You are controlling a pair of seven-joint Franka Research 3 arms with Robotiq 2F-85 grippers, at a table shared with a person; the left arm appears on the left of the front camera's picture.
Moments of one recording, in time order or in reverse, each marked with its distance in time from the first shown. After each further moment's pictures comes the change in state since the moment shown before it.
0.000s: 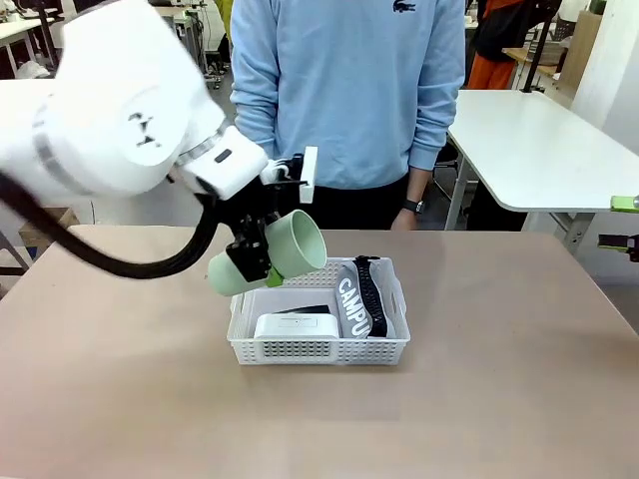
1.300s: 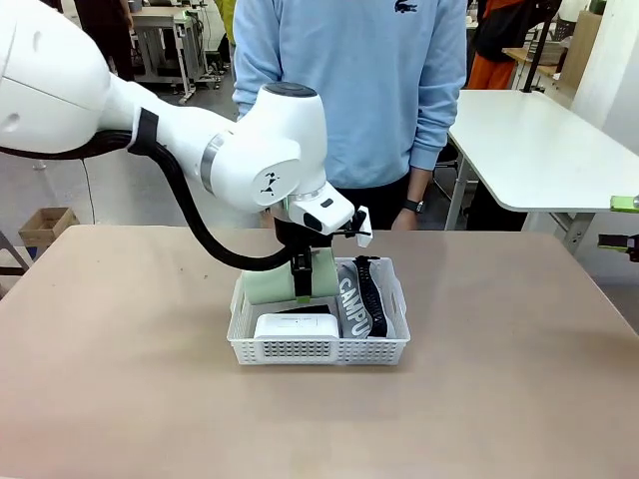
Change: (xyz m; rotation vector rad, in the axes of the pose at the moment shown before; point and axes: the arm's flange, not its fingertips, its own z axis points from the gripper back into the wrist) left arm 0.034 0.068 -0.132 -0.021 0.322 0.122; right arm 0.000 0.000 0.000 0.000 0.000 0.000
